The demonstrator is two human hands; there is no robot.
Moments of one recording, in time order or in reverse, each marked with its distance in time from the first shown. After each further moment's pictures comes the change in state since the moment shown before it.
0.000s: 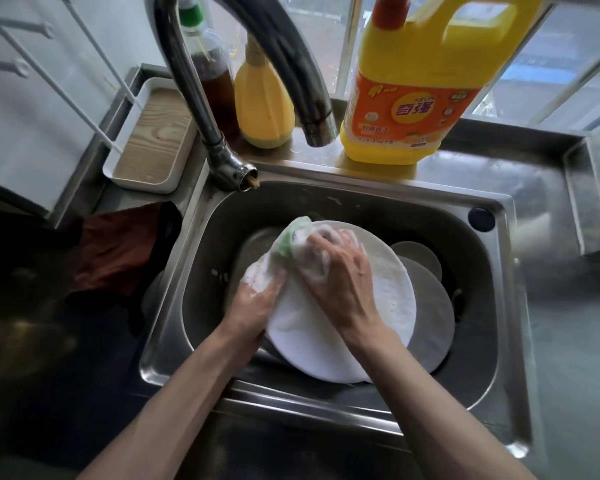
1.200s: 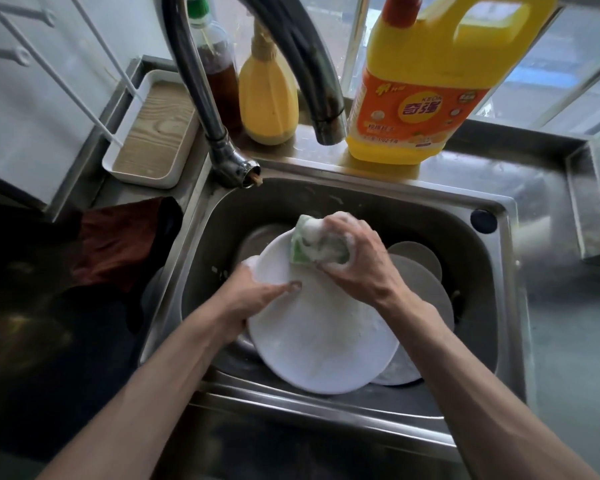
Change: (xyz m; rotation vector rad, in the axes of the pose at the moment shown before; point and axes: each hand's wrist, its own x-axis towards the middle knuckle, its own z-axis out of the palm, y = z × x) left_hand 0.011 0.026 -0.014 0.253 -0.089 -0.156; right_hand 0.025 0.033 -0.025 0.157 -0.292 0.045
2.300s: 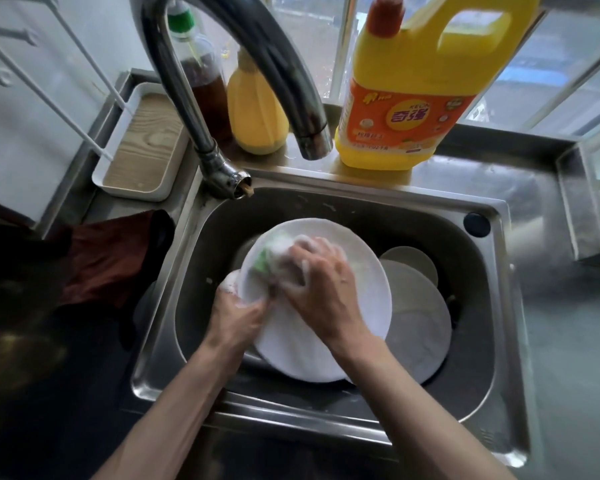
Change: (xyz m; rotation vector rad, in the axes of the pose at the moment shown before) left_hand -0.005 -0.024 0.008 0.003 0.351 0.175; right_hand -0.011 -0.032 0.045 -0.197 0.209 -0.043
